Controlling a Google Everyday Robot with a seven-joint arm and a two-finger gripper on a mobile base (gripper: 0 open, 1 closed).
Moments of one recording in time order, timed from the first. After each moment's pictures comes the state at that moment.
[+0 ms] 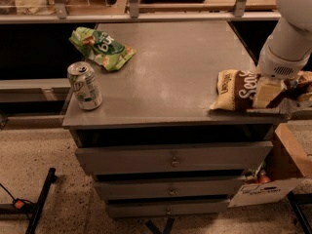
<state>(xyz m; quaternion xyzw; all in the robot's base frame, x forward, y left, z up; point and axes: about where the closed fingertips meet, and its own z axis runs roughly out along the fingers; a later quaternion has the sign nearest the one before) 0.557 -0.286 0.862 -0.59 0.79 -0.11 0.09</state>
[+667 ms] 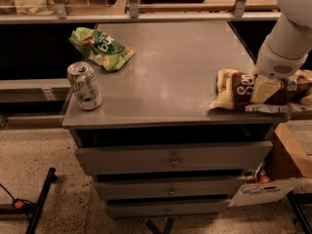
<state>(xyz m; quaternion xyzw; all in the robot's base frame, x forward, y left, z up) 0.562 -0.279 0.857 -0.61 0.79 -0.09 0.09</state>
